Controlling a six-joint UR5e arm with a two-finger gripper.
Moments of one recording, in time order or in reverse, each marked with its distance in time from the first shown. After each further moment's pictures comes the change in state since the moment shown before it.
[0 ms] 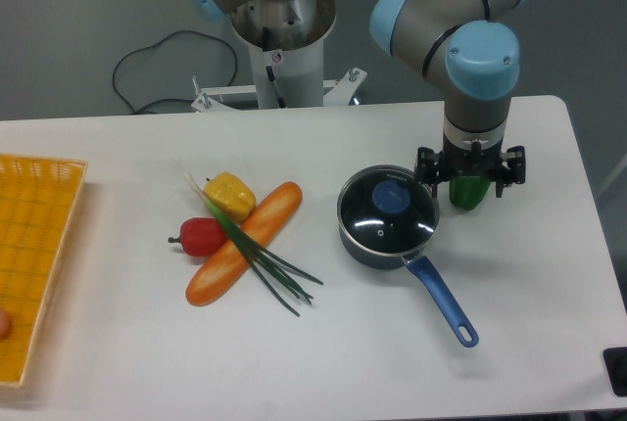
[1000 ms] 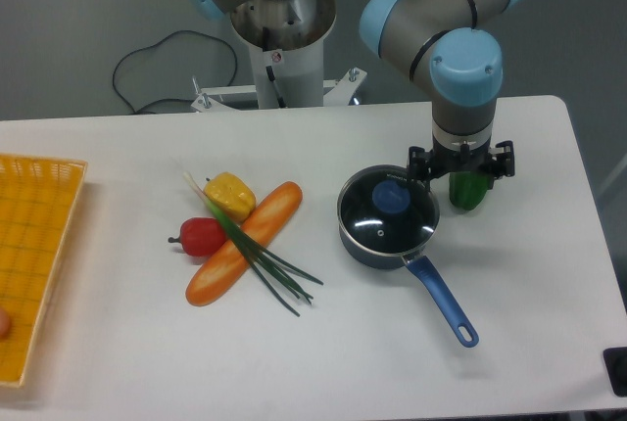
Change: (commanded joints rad) arm -0.025 0.008 -0.057 0.006 0.055 -0.063
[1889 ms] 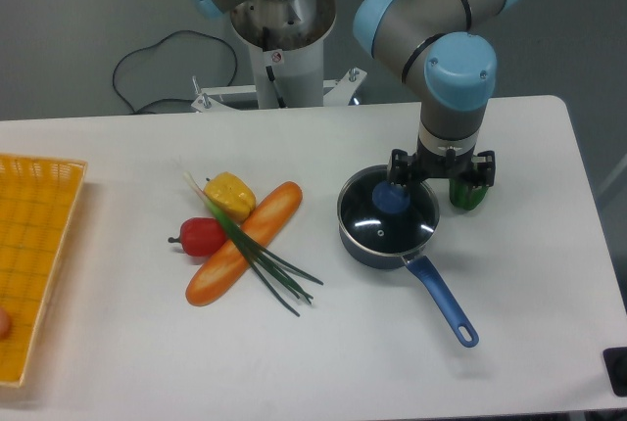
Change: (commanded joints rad) arm -0.046 0.000 0.058 -0.119 -0.081 0.133
